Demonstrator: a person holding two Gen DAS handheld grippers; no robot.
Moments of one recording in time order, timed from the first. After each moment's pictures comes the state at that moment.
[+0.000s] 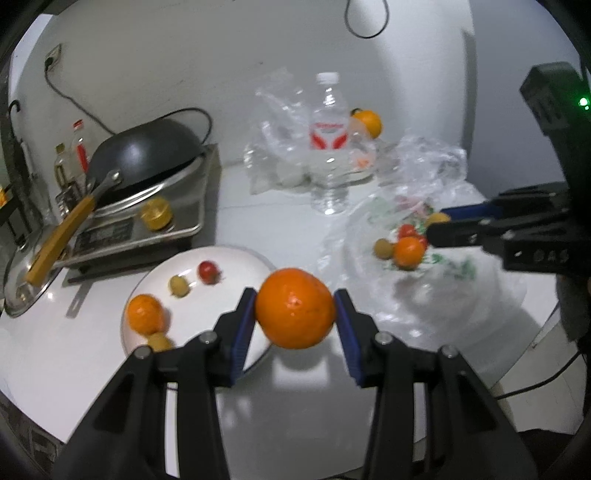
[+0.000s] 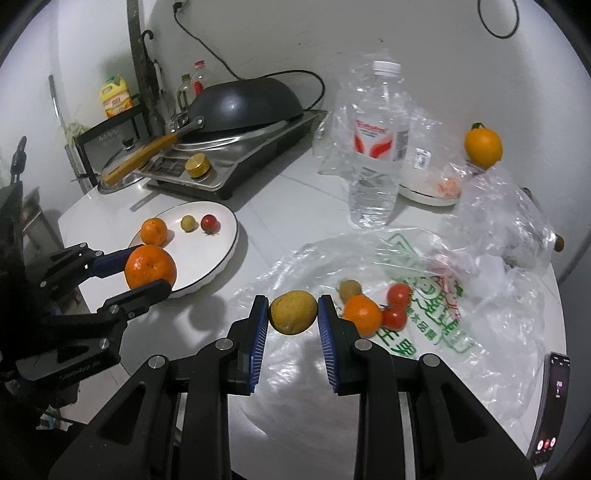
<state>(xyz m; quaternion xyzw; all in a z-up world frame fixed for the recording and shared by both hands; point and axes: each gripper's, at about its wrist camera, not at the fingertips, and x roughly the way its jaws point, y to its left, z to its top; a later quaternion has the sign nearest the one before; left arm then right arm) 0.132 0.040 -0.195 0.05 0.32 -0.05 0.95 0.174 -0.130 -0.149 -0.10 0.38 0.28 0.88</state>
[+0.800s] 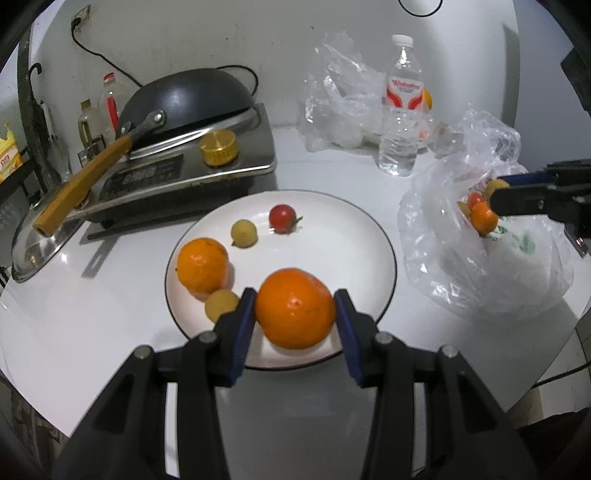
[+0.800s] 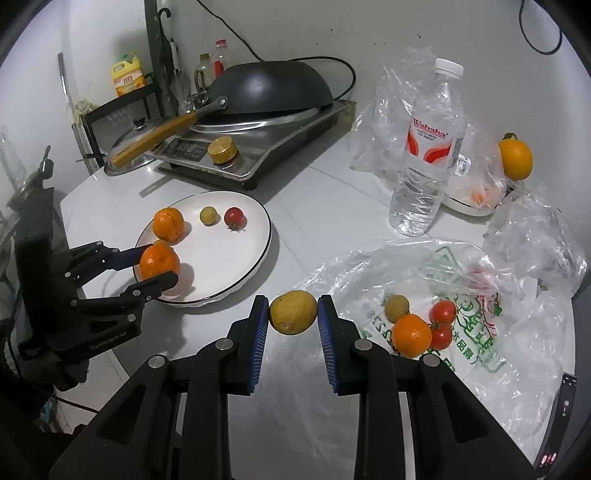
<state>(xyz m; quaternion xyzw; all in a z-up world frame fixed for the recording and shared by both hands) 0.144 0.109 -0.241 0.03 0.36 -0.01 0.93 0.181 -0.078 -0.160 -0.13 0.39 0.29 0.86</state>
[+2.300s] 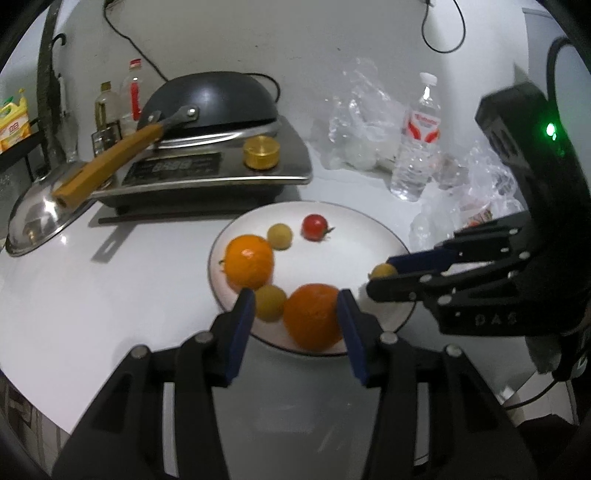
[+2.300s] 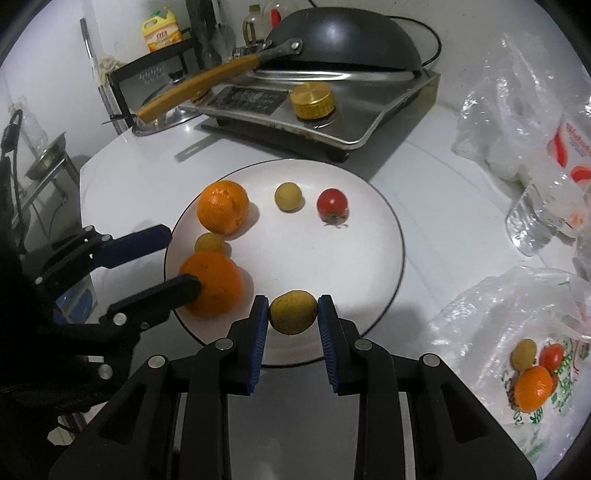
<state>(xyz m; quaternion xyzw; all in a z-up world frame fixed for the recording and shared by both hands) 0.124 0.159 -0.233 -0.03 0.32 -0.01 0.95 0.199 0.035 -0.213 -0.16 0.44 0.36 0.80</state>
